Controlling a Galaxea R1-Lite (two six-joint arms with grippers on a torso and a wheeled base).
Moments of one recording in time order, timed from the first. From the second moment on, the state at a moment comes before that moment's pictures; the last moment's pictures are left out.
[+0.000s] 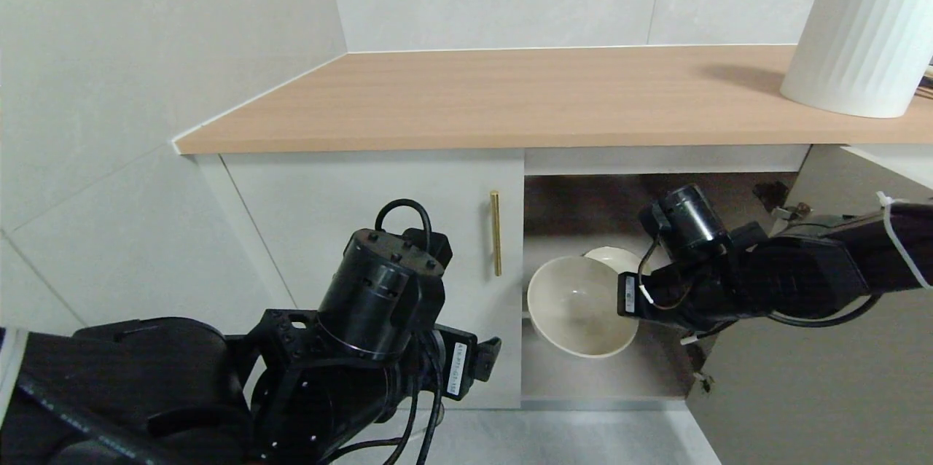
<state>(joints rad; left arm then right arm) -0.83 1.71 -0.85 -0.19 0.36 -0.33 0.50 1.93 -1.15 0.07 -0.17 0.58</state>
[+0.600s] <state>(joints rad) -0.83 1.70 -0.85 -0.19 0.36 -0.33 0.26 2.18 -1.35 -0.03 -0.23 0.73</state>
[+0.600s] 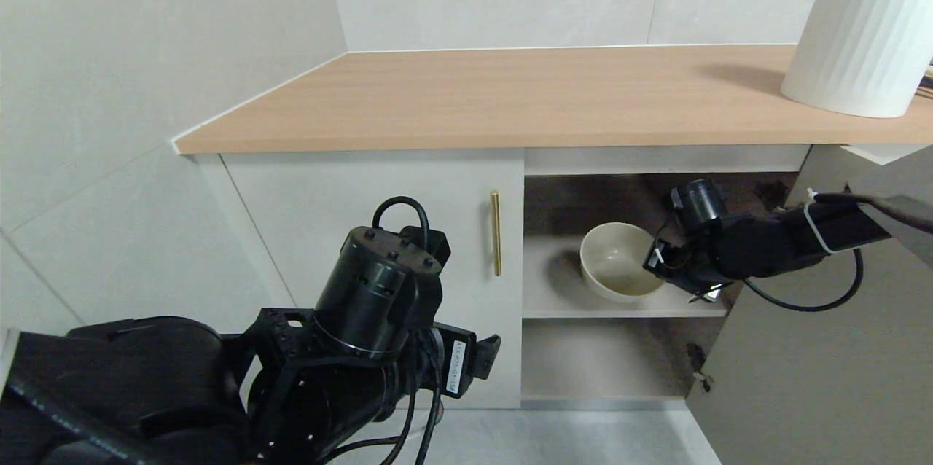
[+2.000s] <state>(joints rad) -0.83 1.71 -0.86 -0.19 0.36 -0.36 0.21 2.35 -1.49 -0.09 -0.23 0.77</state>
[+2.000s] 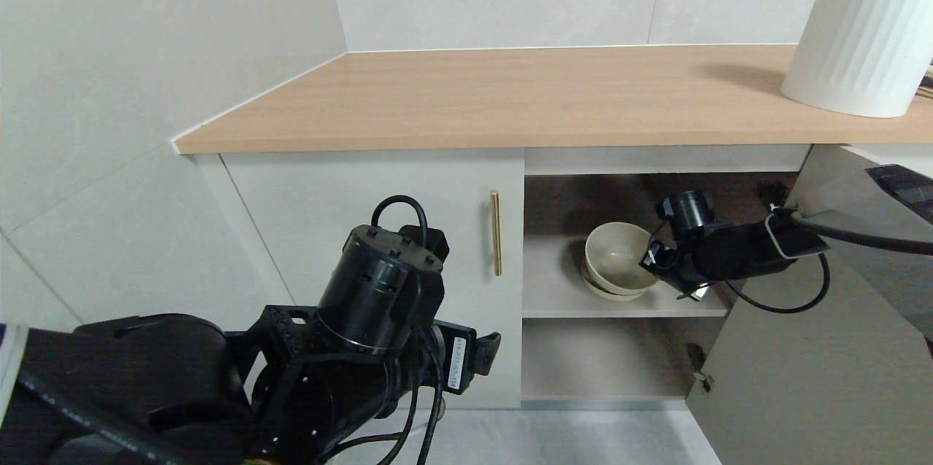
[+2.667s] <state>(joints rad) -0.82 1.71 -0.86 -0.19 0.36 -0.36 0.22 2.34 -1.47 -0.09 -0.22 0.77</state>
